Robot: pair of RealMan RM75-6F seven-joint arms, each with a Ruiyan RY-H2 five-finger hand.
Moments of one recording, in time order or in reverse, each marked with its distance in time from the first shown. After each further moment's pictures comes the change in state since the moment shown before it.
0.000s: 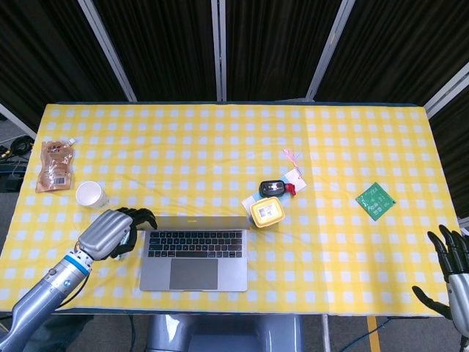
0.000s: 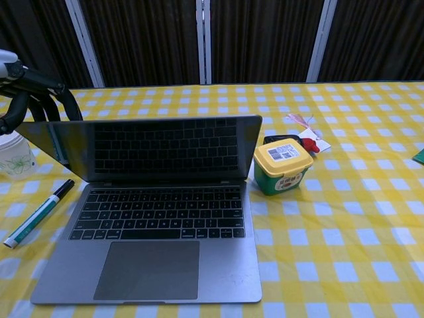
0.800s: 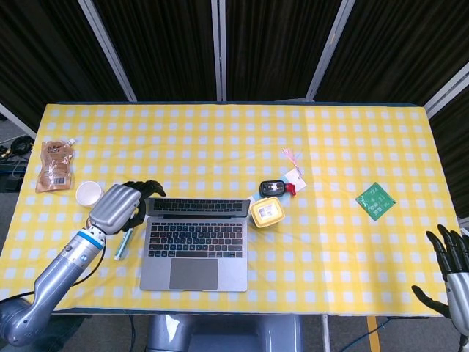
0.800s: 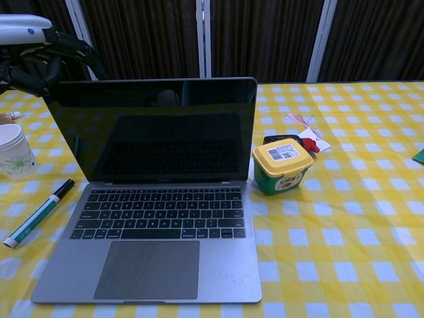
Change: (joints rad) left arm -0.069 -0.108 -0.144 0.083 -0.178 -0.015 0.152; right arm 0.005 -0.004 0.002 0.006 0.008 -0.012 -0.004
